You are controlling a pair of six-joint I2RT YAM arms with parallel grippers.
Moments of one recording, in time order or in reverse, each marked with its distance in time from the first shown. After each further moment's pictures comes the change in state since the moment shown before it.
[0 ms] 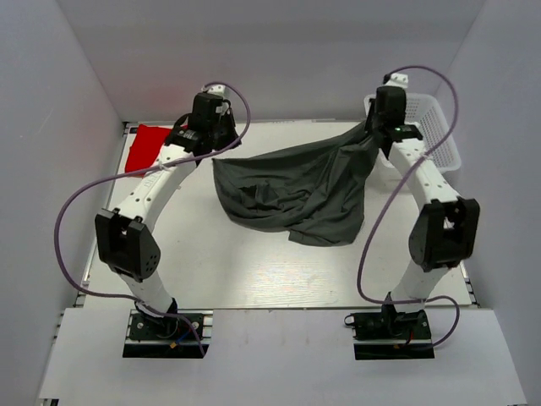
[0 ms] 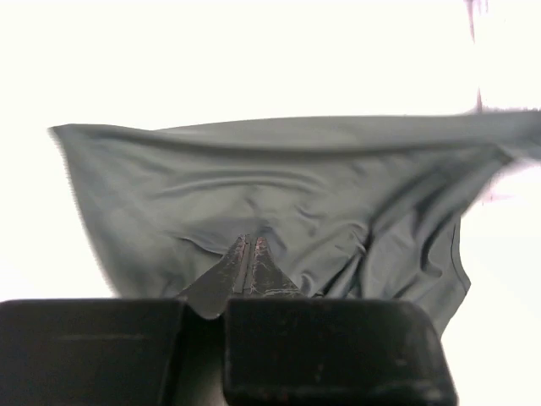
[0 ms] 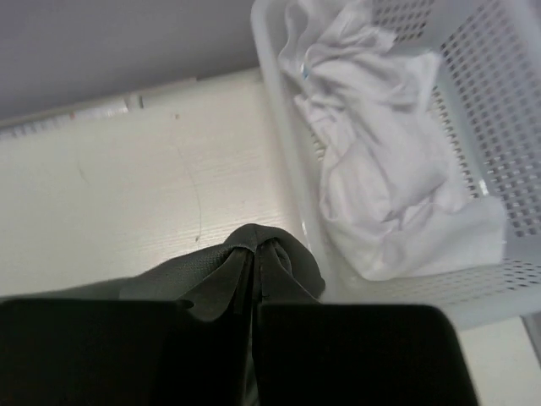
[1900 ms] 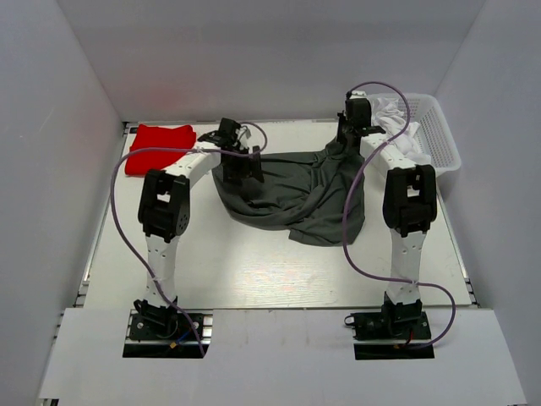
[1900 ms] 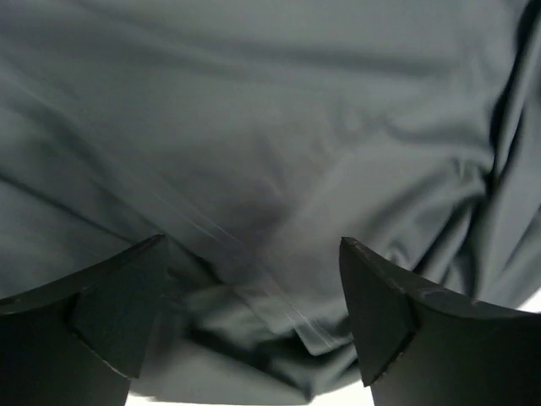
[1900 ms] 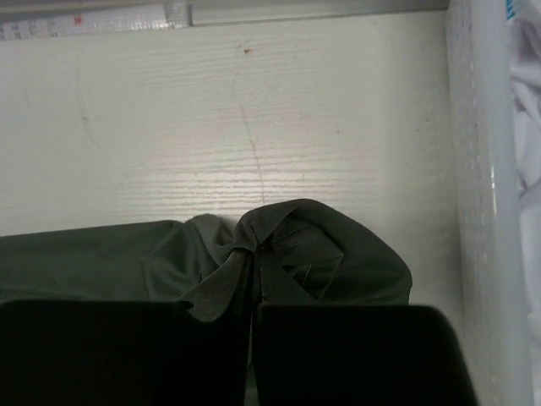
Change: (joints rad) left arm 0.063 0.444 0.105 -0.103 0.267 0.082; right arm 0.043 0.362 0.185 0.081 -0.143 -0.026
